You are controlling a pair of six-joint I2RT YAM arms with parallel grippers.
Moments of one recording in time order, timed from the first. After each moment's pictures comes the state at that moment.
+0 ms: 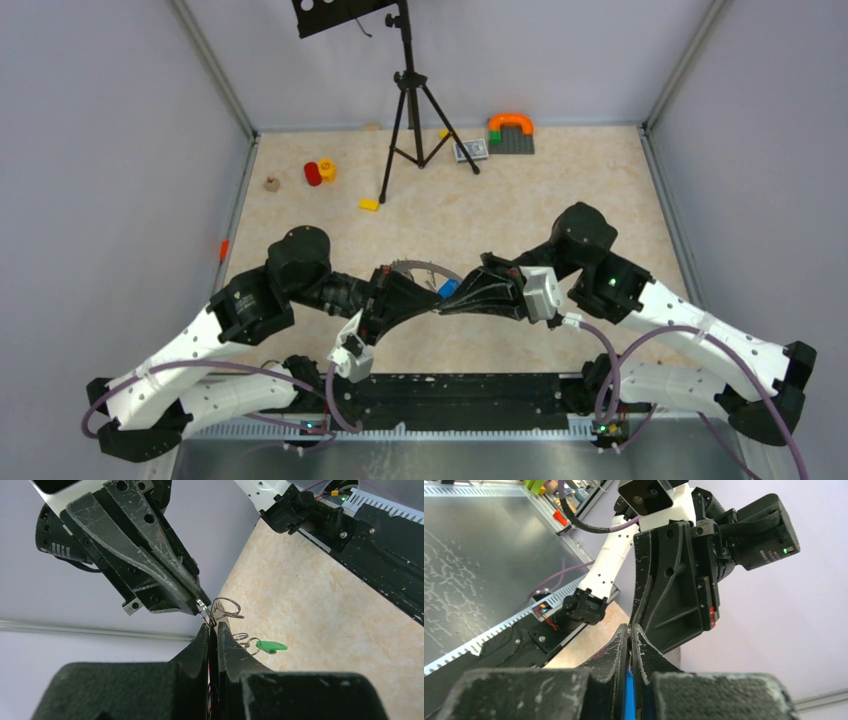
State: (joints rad) left arm -0.98 0.82 1.13 -0.56 0.83 1.29; right arm 0.97 0.97 1.02 0.06 -1.14 -0.68
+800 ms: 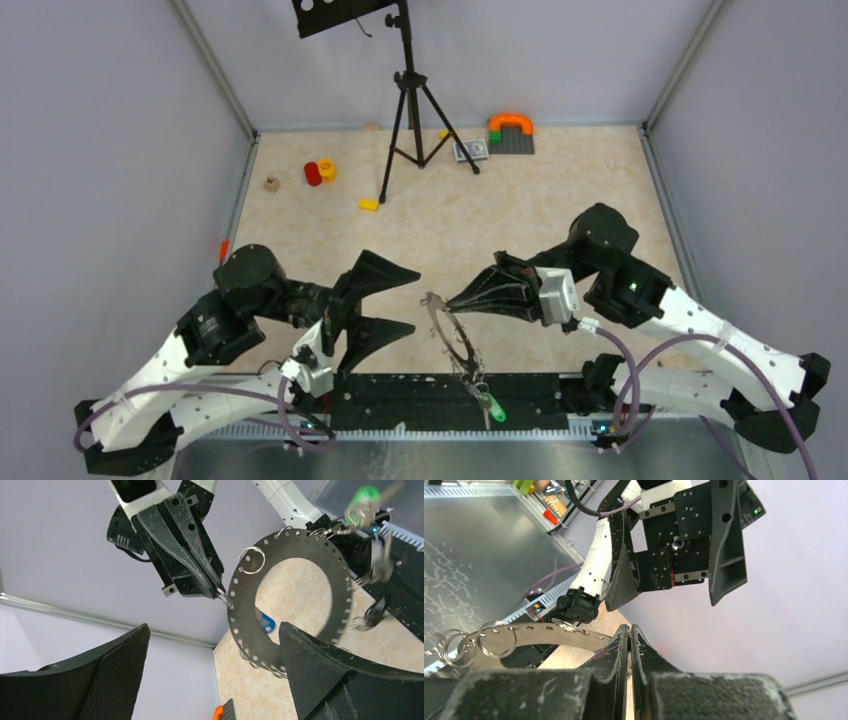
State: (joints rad) left arm -0.98 0.68 1.10 -0.45 0.82 1.14; right arm 0.97 0.93 1.05 -0.02 -1.09 -0.70
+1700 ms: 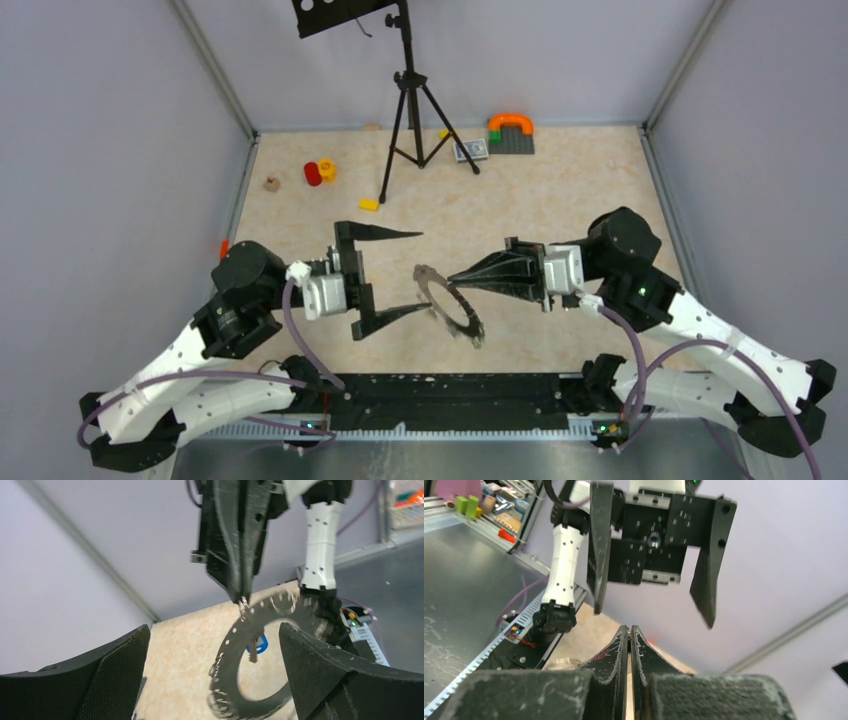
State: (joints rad) left arm -0.98 0.71 1.05 -0.11 0.61 0.40; right arm 0.97 0.87 1.05 0.12 -0.89 -0.43
